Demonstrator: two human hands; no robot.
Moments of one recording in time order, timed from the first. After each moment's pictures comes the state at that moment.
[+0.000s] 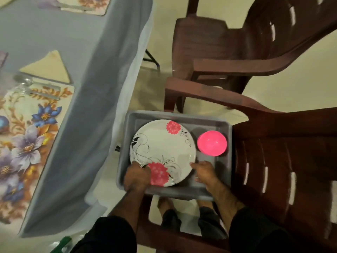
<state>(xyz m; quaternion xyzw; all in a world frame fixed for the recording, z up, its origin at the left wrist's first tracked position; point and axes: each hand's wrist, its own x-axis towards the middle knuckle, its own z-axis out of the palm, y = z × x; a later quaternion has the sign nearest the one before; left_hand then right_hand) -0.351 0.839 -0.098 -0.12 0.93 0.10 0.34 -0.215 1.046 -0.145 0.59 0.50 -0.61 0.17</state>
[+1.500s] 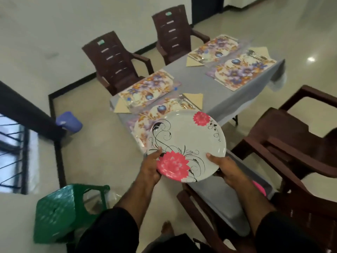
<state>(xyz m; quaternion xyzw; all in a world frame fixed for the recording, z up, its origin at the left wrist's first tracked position) -0.269 0.680 0.227 -0.38 0.47 0.79 0.10 -0.267 0.961 0.214 0.19 0.59 -0.74 0.24</state>
